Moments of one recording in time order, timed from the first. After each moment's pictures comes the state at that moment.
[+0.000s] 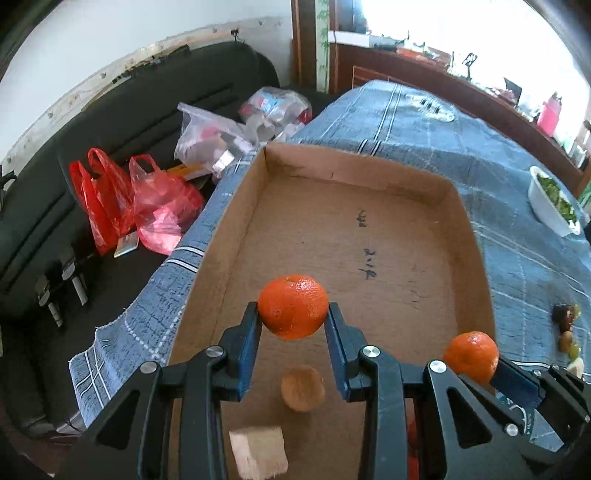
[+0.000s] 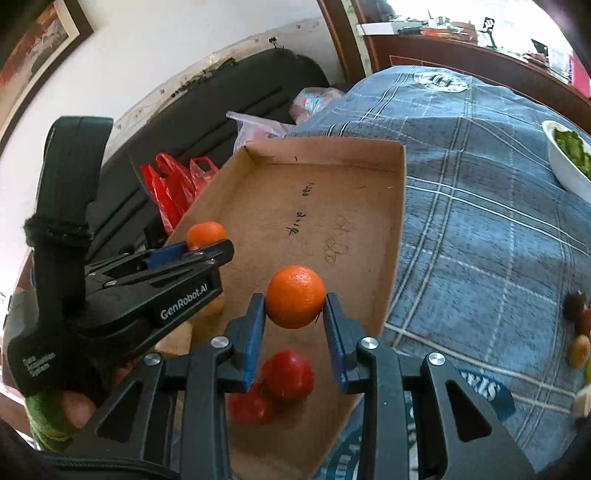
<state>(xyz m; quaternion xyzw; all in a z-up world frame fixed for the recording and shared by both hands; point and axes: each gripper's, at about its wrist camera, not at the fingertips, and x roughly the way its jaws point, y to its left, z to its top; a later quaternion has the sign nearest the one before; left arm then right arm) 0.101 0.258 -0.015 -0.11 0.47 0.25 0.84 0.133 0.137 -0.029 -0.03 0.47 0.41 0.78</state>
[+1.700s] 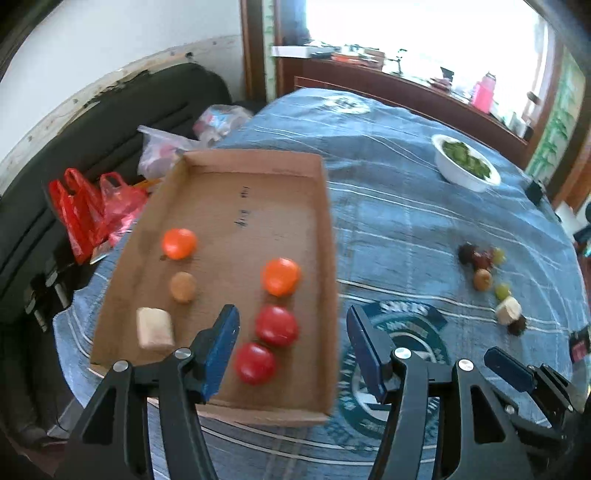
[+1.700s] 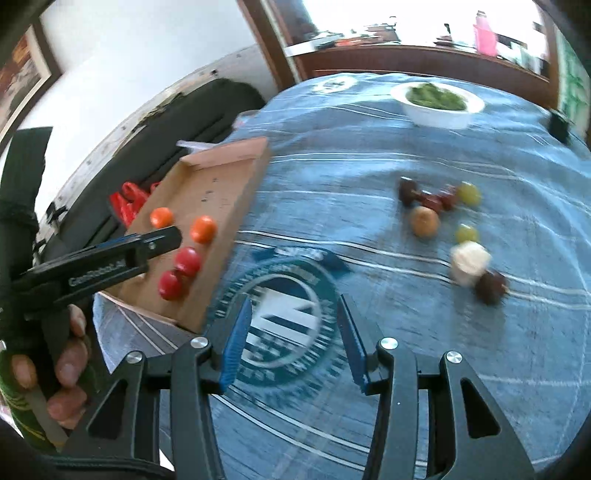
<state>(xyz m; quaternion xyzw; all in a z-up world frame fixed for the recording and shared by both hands) 0.066 0.134 0.018 -0.09 0.45 0.18 0.87 0.095 -0.049 -0.017 0.02 0.45 0.32 0.83</state>
